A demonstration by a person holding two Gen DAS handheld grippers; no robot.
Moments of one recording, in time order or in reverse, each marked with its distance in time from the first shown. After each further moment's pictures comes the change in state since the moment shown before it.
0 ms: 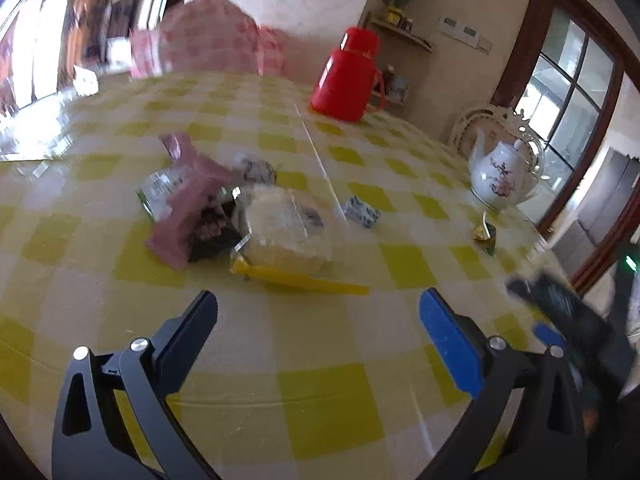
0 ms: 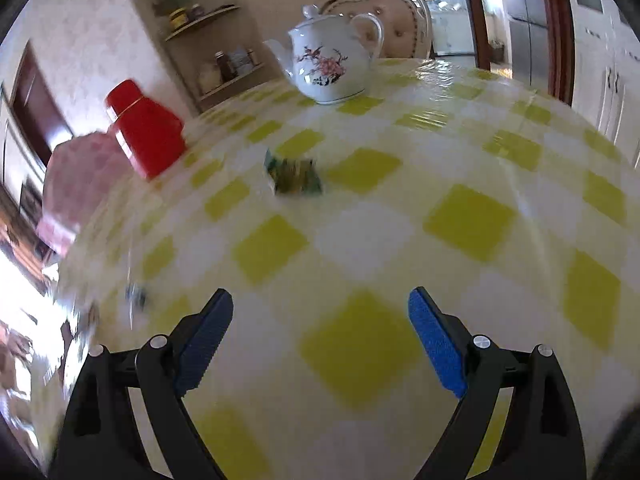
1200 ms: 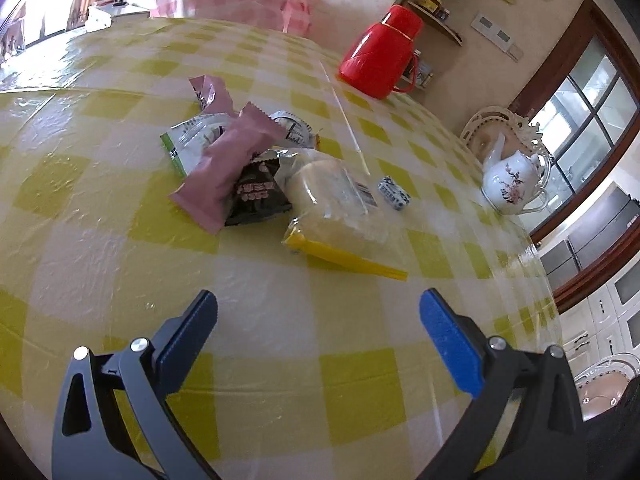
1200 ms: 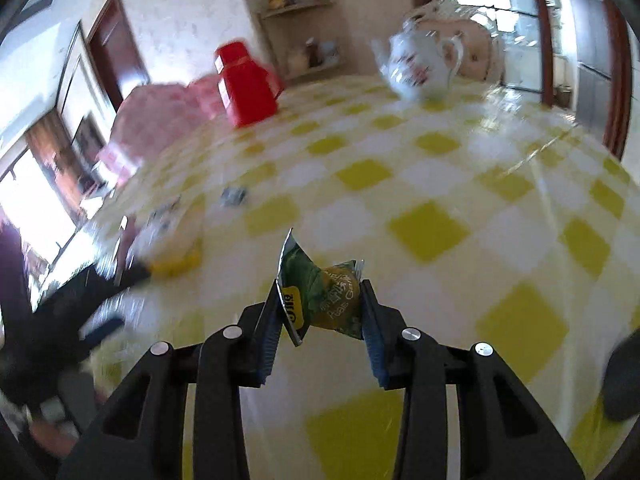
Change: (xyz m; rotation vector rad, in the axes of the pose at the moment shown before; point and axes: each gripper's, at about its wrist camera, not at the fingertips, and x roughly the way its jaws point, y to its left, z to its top) left arm 0.000 0.041 0.002 -0.134 0.097 -0.027; right arm -0.087 0.038 -0.100 -0.266 0.013 0.169
